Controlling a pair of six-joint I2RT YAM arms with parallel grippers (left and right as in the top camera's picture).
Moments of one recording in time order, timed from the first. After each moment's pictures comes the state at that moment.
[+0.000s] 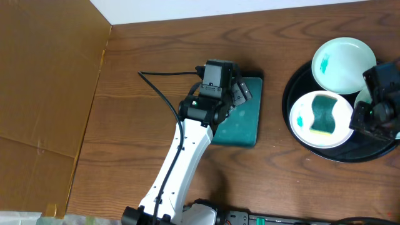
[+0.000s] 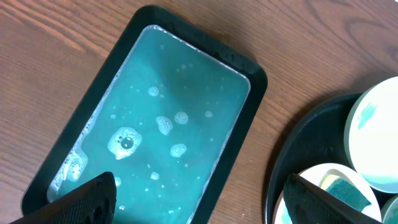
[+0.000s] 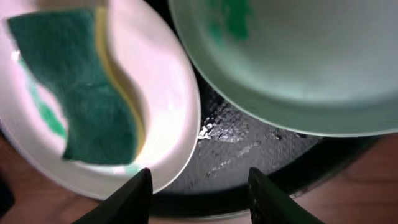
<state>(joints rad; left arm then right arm) -0.23 1.35 1.15 -0.79 -0.12 -0.64 0.31 1.54 1.05 -0.89 -0.08 0.69</state>
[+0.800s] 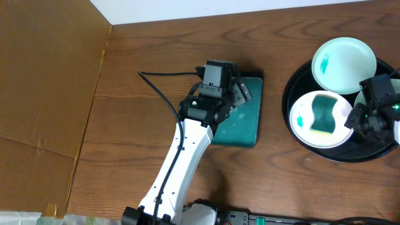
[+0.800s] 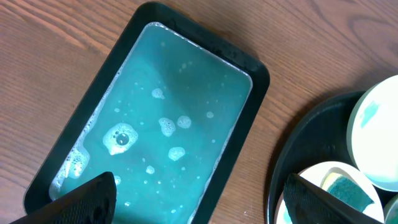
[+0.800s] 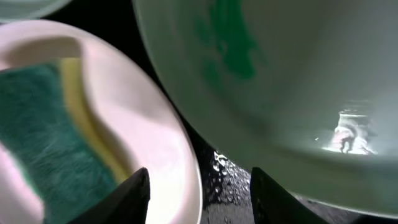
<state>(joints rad) -0.23 1.35 1.15 -0.80 -0.12 -0.64 0.31 1.61 0.90 -0.59 -0.05 0.81</state>
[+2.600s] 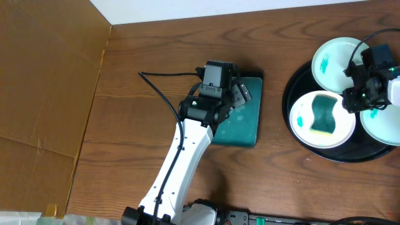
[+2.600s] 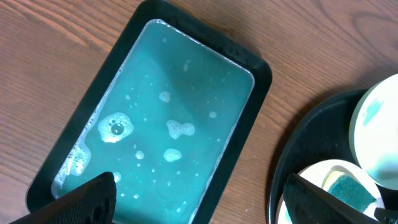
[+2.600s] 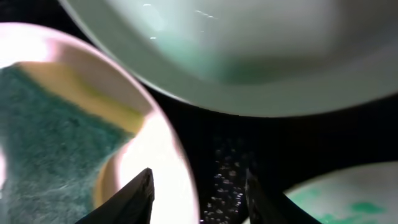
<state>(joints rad) -0.23 1.35 1.15 -0.81 -0.12 -0.64 0.22 1.91 1.23 -0.67 -0.19 -0.04</state>
